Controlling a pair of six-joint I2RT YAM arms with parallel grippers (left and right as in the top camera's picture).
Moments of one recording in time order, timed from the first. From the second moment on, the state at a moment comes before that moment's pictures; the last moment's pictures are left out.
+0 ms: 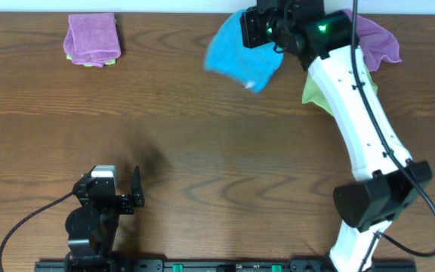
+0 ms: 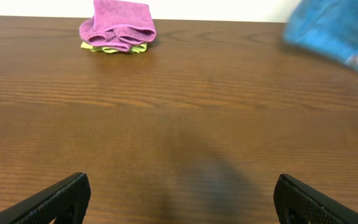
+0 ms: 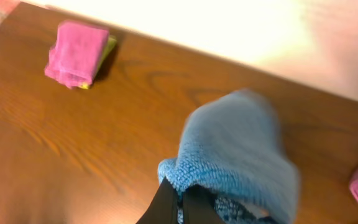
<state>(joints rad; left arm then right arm) 0.03 0.01 0.14 -0.47 0.07 -0.01 0.36 1.98 2.14 -0.90 -0.20 0.07</state>
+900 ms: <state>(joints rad) 0.03 0.01 0.14 -0.47 0.07 -0.01 0.40 2.21 2.02 -1.29 -0.29 -0.06</state>
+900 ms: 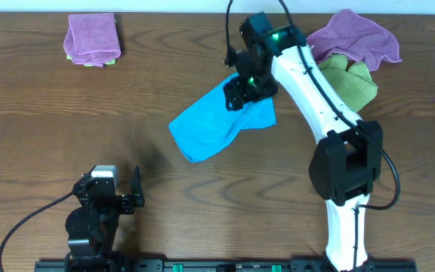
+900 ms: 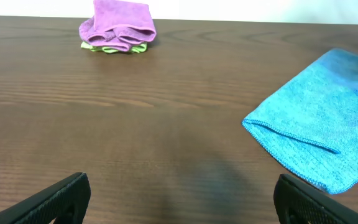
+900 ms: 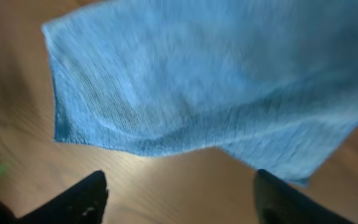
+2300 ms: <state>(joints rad) 0.03 0.01 0.14 -0.47 0.07 -0.01 0.58 2.28 1.77 -1.05 -0.22 -0.09</state>
